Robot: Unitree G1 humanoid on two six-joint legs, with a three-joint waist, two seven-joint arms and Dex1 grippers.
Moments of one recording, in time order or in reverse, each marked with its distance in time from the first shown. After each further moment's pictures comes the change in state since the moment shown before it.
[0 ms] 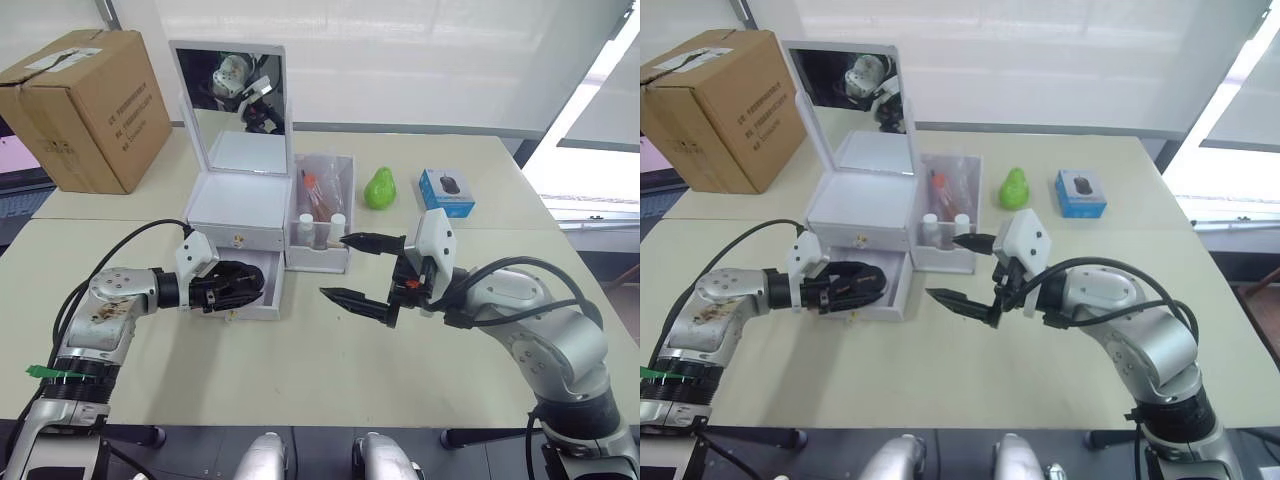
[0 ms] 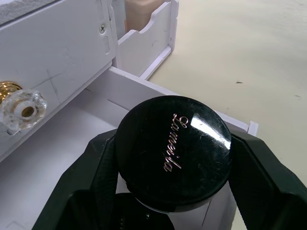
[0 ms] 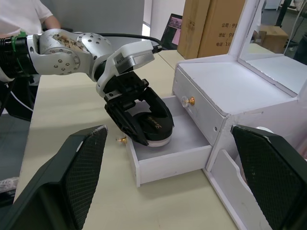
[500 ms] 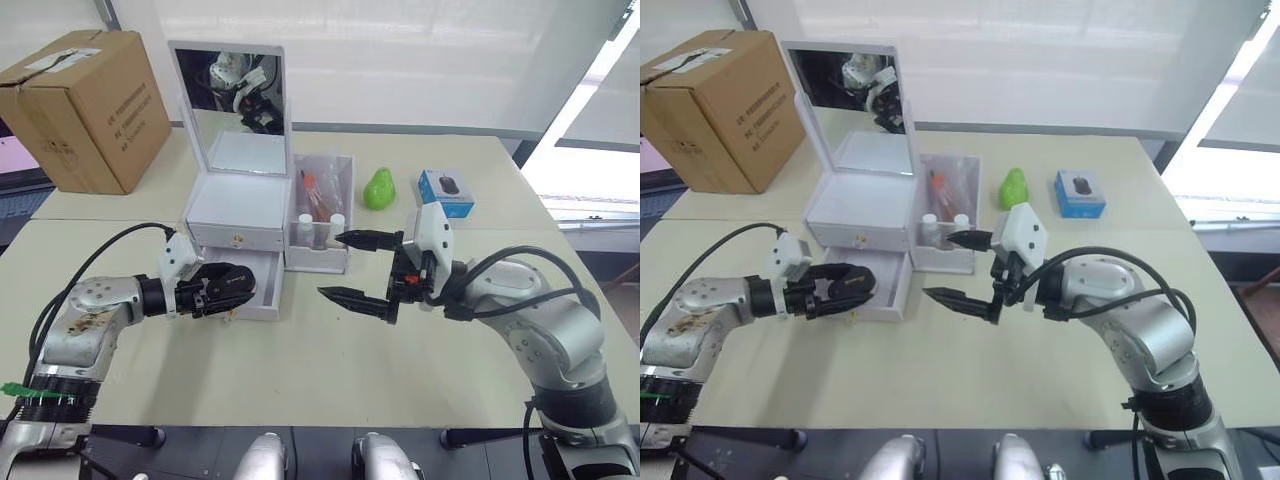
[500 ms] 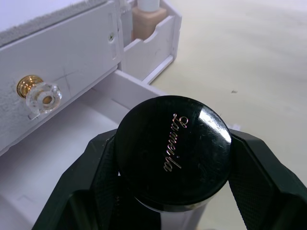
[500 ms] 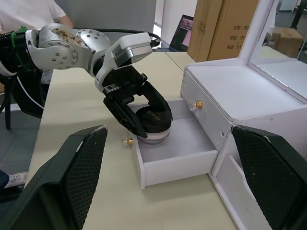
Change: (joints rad) left arm 0.097 0.057 0.053 -0.102 -0.071 0.060 0.047; right arm -0.033 0.001 0.007 0.044 -0.003 -0.007 0.064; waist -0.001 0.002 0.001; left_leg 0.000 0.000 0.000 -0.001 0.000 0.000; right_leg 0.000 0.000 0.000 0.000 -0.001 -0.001
